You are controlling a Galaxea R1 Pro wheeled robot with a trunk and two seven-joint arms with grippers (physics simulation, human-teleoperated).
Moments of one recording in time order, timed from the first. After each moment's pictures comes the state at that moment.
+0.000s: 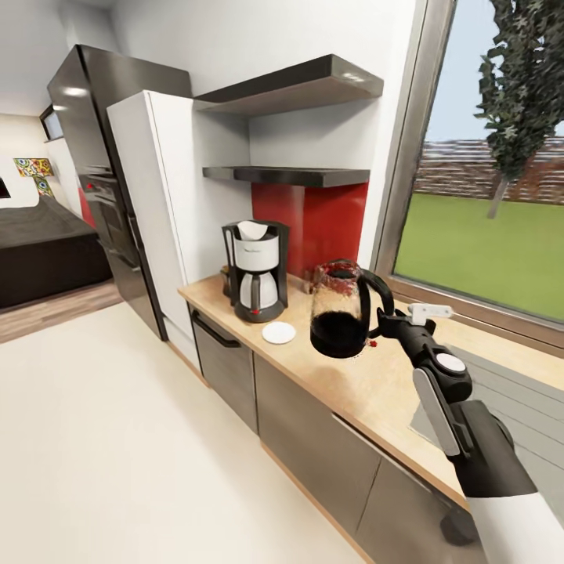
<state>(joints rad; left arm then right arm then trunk) -0.10 0.11 0.51 -0.05 -0.44 -0.10 0.10 -0.61 -0.13 0.10 -1.50 -0.25 0.45 -0.22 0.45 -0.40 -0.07</state>
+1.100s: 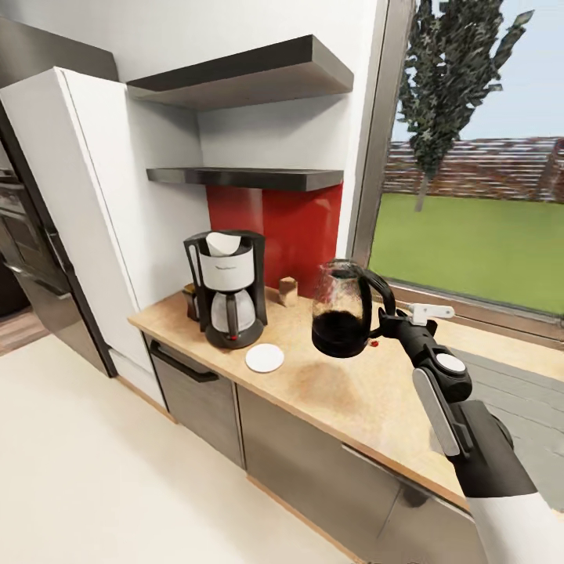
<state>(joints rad) -0.10 0.11 0.51 -0.05 -0.44 -0.10 0.10 -0.61 -0.13 0.10 -1.50 -0.25 0.45 -0.24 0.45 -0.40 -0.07</state>
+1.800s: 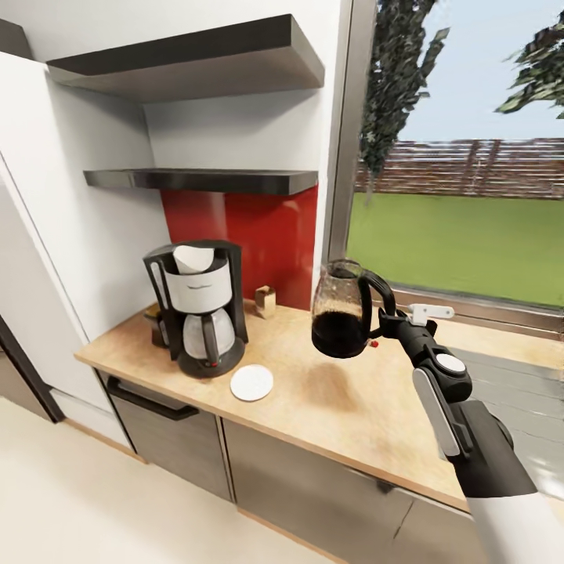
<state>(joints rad) -0.10 0.11 0.51 -0.05 -0.44 -0.10 0.10 -0.61 -0.13 0.10 -1.50 -0.25 0.45 -0.24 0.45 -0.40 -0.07</state>
